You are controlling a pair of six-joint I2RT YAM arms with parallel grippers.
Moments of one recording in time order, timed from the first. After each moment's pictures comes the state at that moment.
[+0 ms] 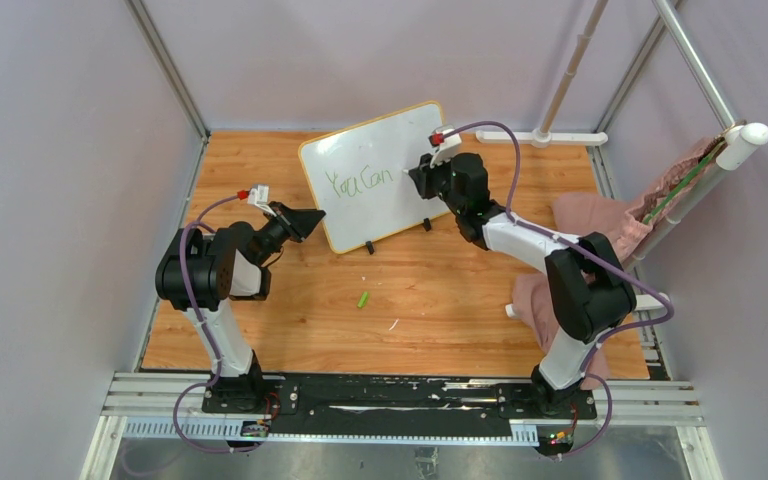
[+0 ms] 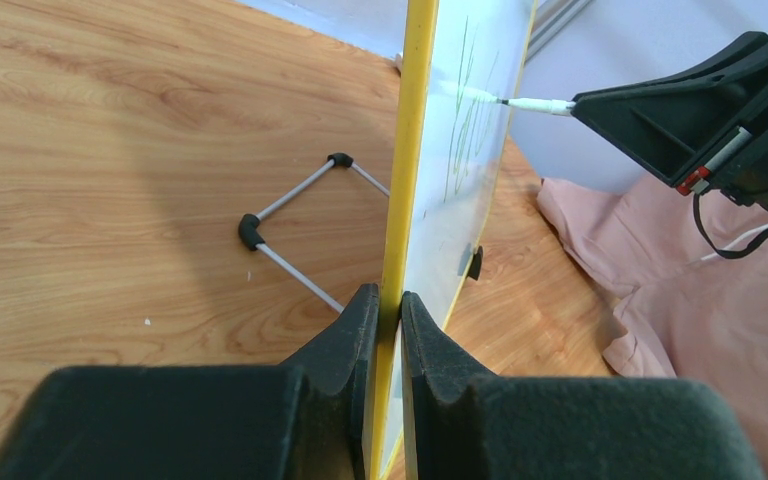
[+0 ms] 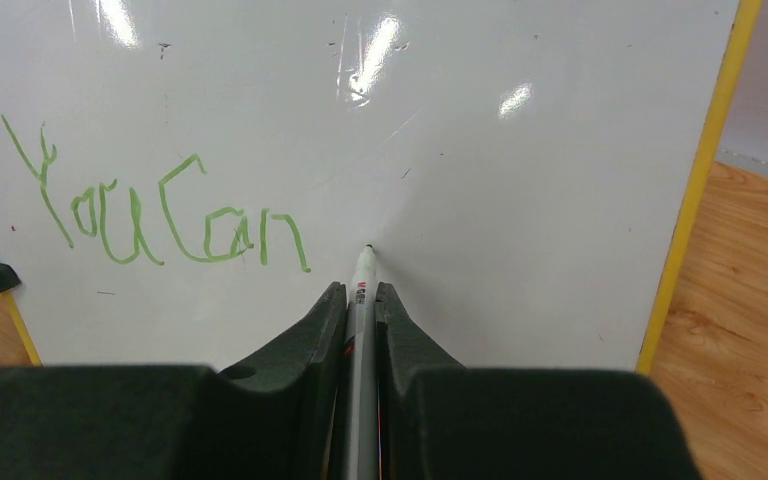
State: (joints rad) left arm 0.02 1.86 0.45 1.52 0.68 -0.74; right arm 0.50 1.72 1.09 0.49 -0.08 0.08
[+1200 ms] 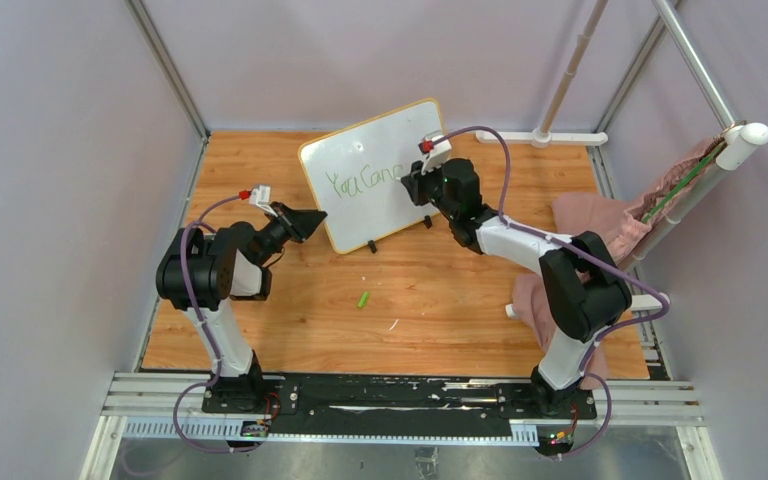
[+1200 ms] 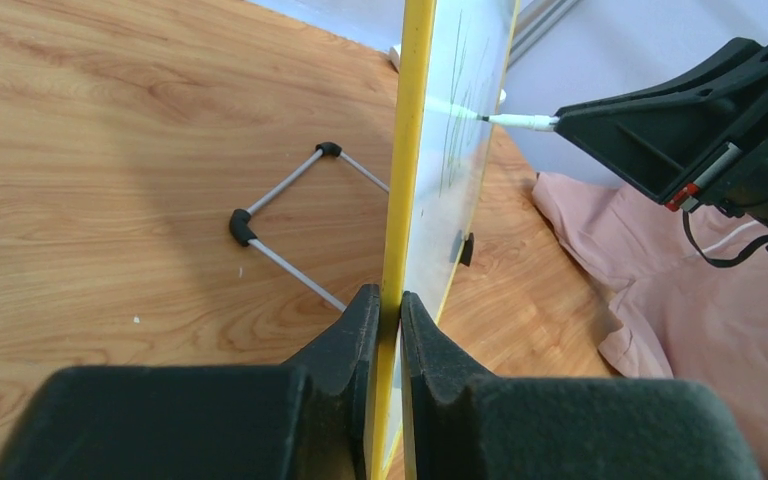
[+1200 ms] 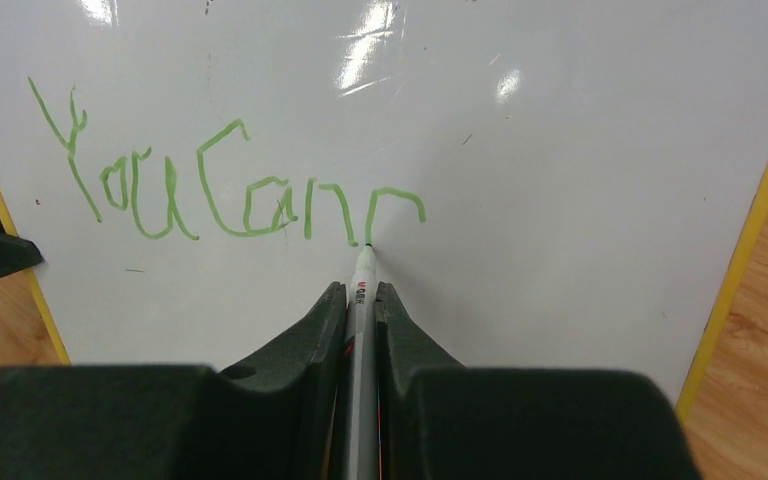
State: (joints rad) left arm 0.01 1.86 0.45 1.52 0.68 -0.74; right arm 0.54 1.74 1.08 0.50 -0.07 0.06
